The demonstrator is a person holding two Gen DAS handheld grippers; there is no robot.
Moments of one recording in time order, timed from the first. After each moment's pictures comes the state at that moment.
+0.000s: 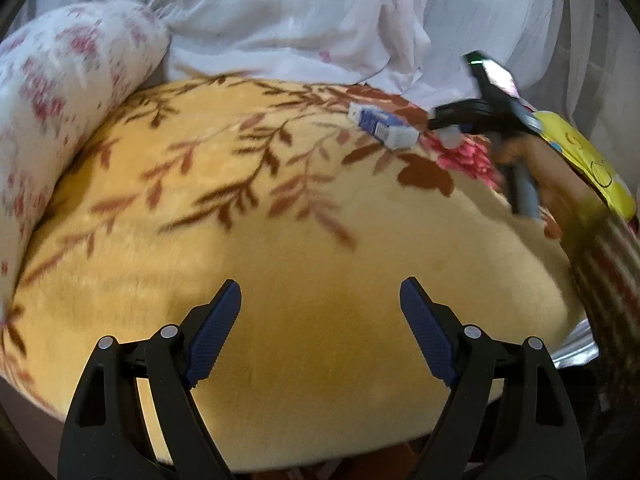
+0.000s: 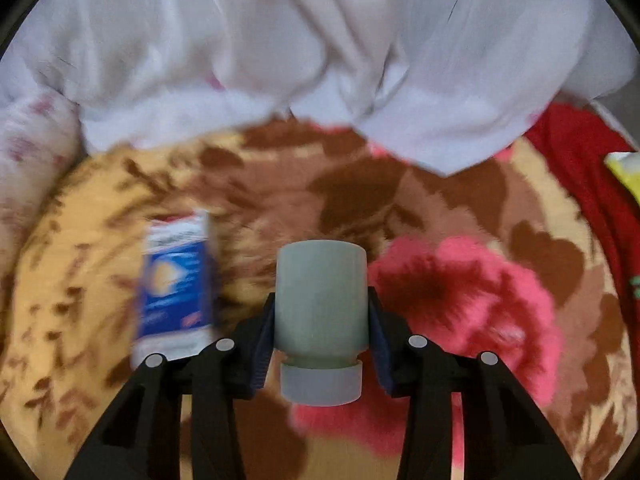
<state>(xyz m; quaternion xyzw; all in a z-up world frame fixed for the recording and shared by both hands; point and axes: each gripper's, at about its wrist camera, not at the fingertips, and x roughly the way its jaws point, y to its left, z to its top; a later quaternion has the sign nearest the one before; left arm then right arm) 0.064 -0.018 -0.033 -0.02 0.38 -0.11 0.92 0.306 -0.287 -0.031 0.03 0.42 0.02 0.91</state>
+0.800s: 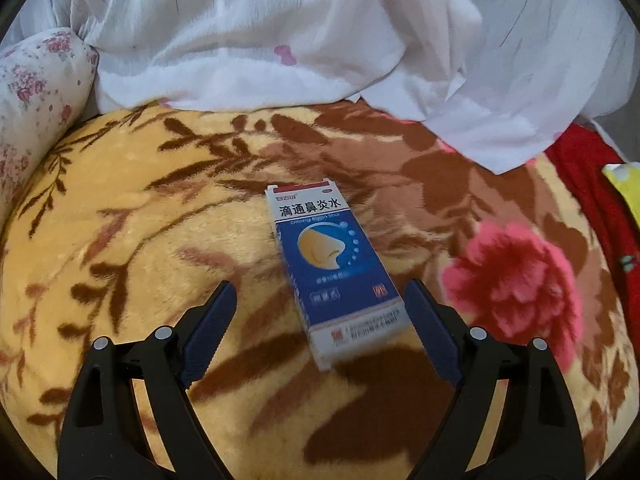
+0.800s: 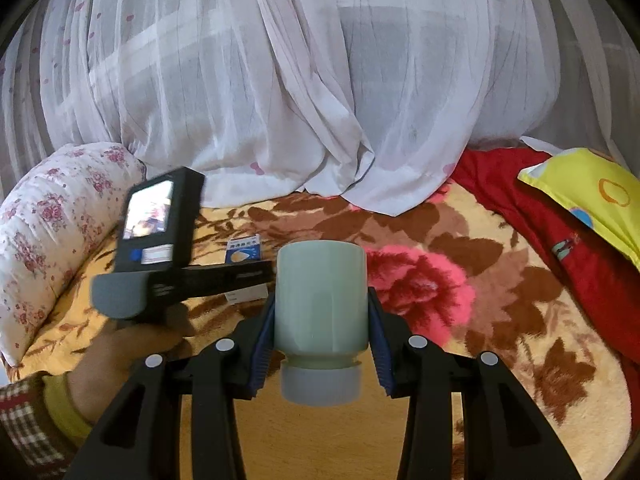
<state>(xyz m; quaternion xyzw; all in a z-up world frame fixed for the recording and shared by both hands) 0.320 -0.174 -0.049 -0.02 0.42 -0.03 0.91 0.143 -0.324 0.013 0.06 0.28 0.04 0.96</state>
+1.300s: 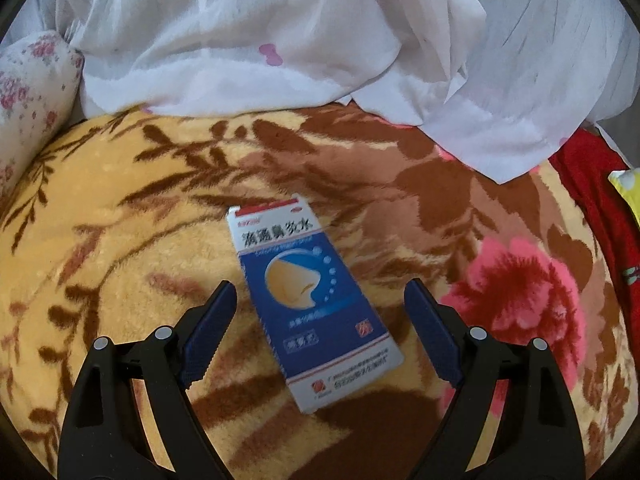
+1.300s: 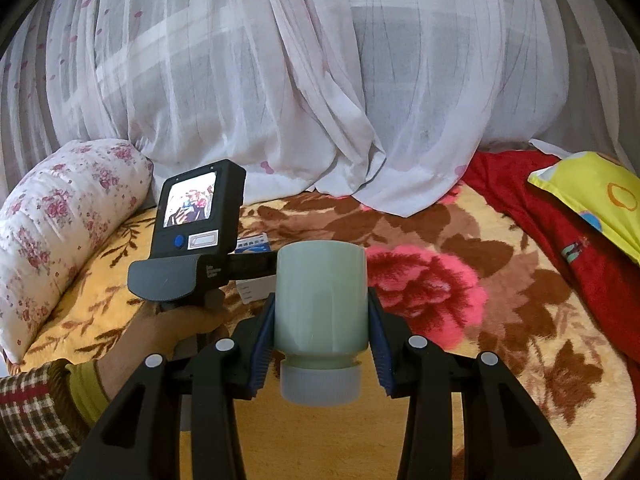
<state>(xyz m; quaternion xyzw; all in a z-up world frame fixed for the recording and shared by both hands) 0.344 -0.185 -0.051 -0.02 0.41 -0.04 0.91 0.147 -0.311 0.011 0.05 0.28 0.05 0.96</state>
